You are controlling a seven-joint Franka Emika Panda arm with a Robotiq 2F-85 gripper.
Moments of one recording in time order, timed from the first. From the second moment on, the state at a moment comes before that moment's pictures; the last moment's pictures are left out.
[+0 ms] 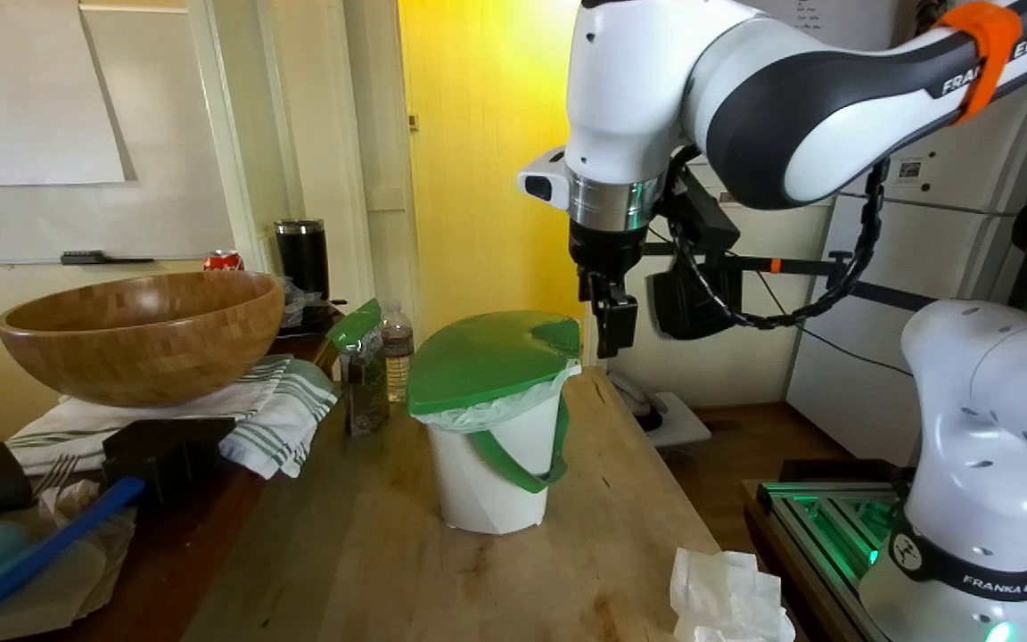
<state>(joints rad) -0.04 -0.44 0.03 -2.36 -0.49 1.87 0.01</state>
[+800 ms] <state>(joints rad) 0.00 -0.43 0.04 -2.36 -0.45 1.98 0.00</state>
